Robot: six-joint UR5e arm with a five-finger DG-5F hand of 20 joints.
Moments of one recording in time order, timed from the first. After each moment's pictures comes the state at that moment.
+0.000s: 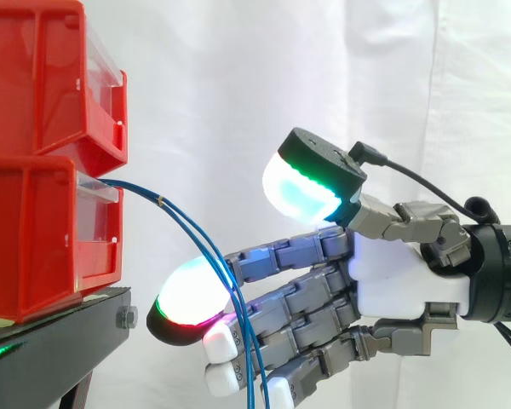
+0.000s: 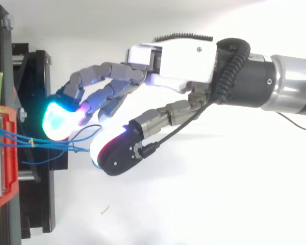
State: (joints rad) arm 0.08 -2.33 -1.24 -2.68 -1.44 -0.16
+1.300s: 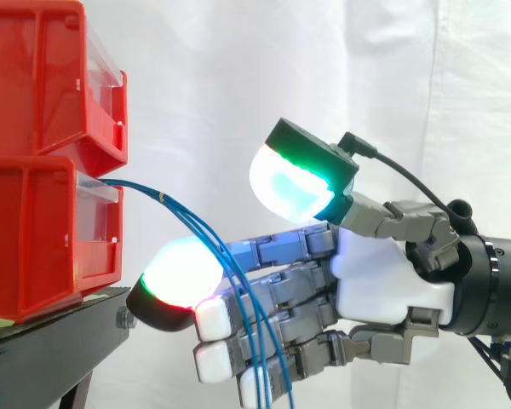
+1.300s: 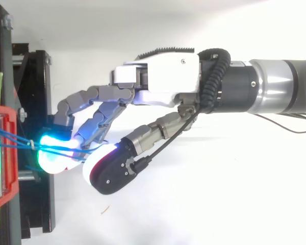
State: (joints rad) arm 0.06 -2.37 -1.21 -2.58 -1.57 -0.05
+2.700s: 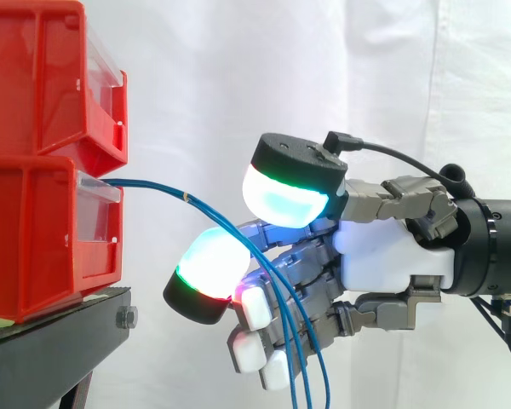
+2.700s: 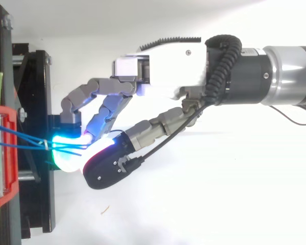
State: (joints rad) arm 0.05 -2.34 -1.15 -2.75 -1.59 -0.16
